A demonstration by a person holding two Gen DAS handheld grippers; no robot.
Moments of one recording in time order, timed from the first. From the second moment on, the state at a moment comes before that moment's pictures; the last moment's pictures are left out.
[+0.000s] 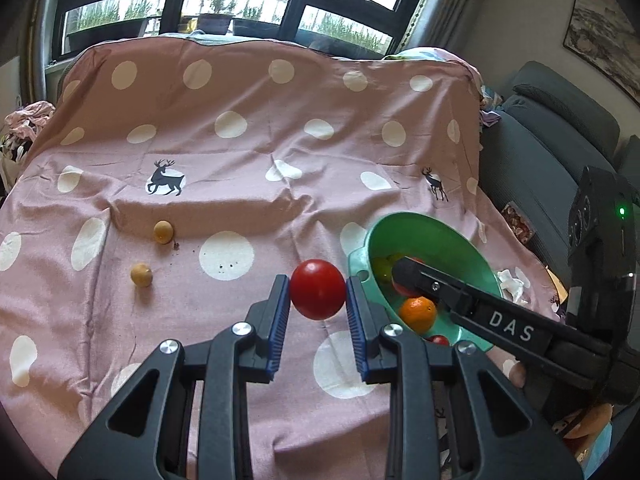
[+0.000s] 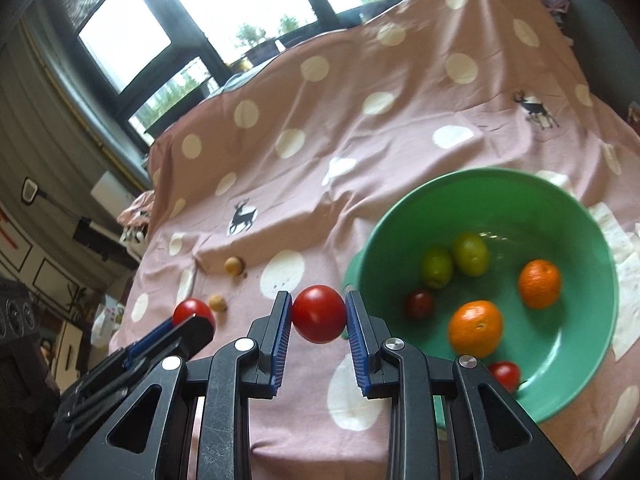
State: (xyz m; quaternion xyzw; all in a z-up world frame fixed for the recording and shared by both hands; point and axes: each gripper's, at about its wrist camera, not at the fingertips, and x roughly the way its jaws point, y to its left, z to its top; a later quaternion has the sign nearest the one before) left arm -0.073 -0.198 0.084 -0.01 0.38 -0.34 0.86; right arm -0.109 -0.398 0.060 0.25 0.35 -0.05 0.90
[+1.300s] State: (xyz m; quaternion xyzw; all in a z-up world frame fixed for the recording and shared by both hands) left arm -0.107 -0.306 0.043 0.07 0.40 -0.45 0.80; right arm -0.150 -0.481 0.043 0.30 0.36 -0.23 0.85
